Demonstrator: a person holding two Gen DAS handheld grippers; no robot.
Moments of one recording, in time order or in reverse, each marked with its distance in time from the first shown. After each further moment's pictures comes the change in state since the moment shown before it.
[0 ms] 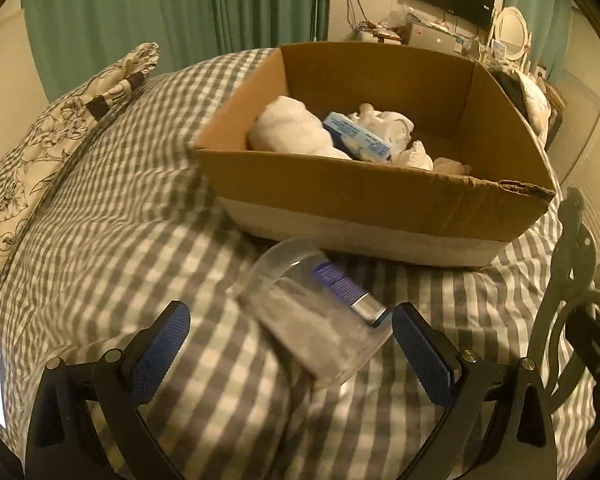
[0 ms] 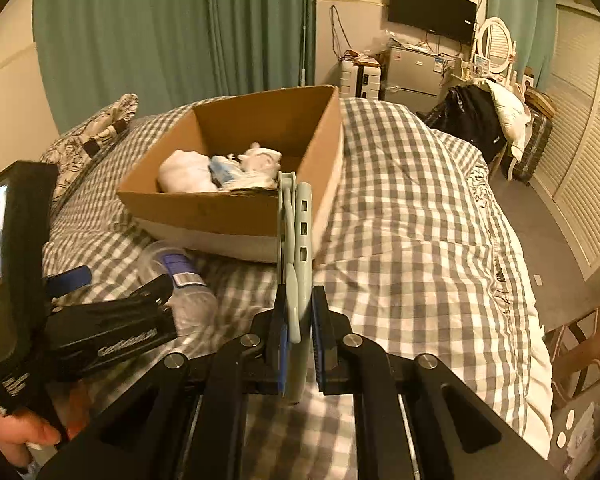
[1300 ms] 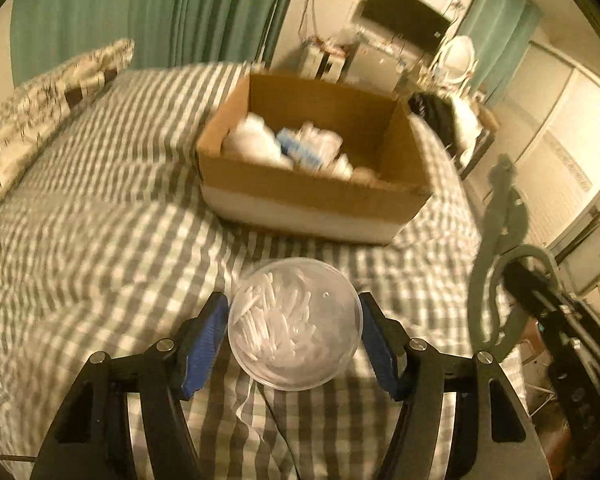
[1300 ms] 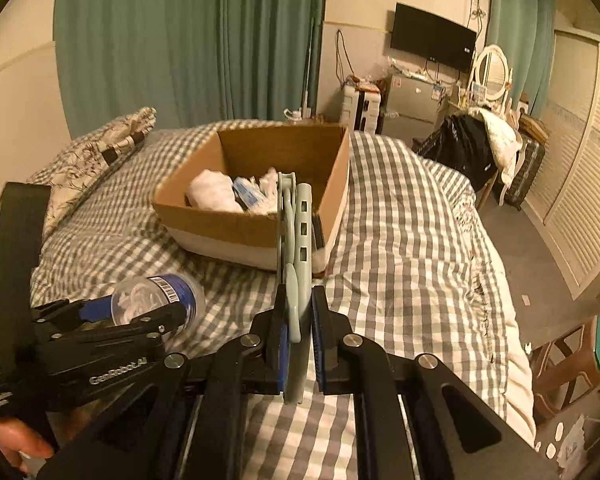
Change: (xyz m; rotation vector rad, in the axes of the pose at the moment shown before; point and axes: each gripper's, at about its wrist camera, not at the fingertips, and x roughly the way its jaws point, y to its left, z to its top) left arm -0.085 0.047 -0.023 -0.023 -0.040 -0.315; right arm -0.073 0.032 -0.003 -0.052 -0.105 -0.019
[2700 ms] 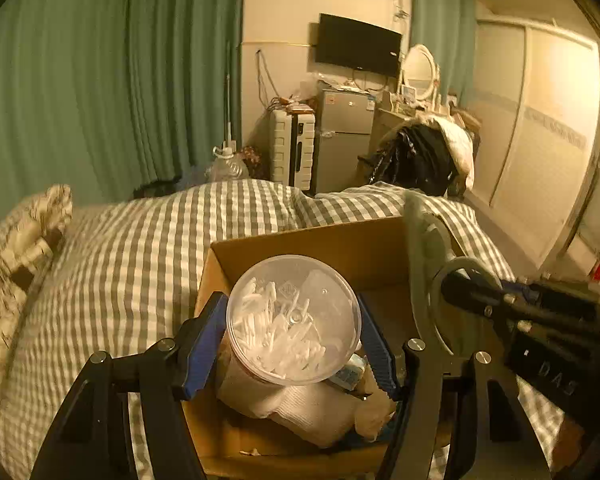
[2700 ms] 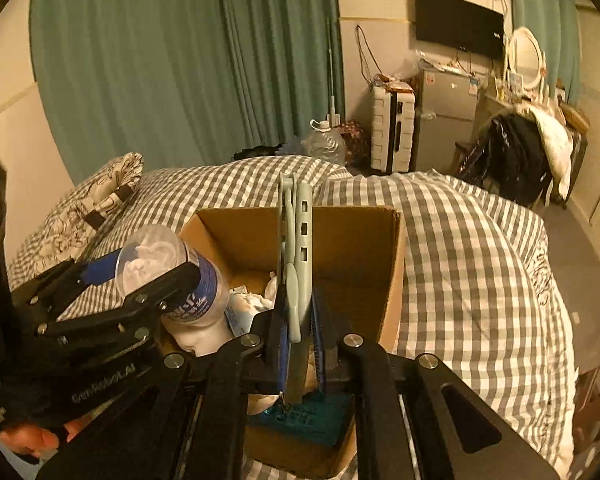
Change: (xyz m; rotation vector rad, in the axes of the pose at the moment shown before) left arm 0.097 -0.019 0.153 0.291 -0.228 0.053; right arm 0.160 -0.034 0.131 0.070 0.019 0.158
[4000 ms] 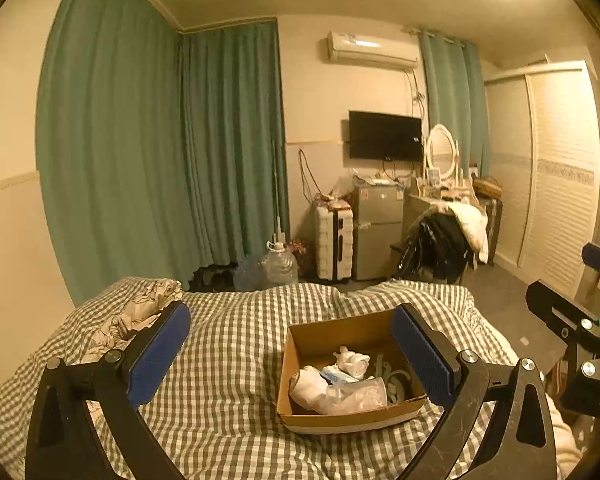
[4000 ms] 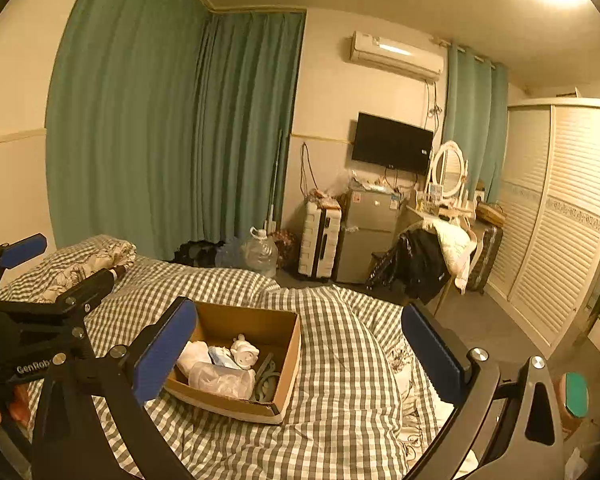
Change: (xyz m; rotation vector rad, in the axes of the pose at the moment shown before) left arm -0.253 -0.010 0.012 -0.015 -0.333 0.181; right arm -0.279 0.071 -0.024 -0.101 -0.425 -0.276
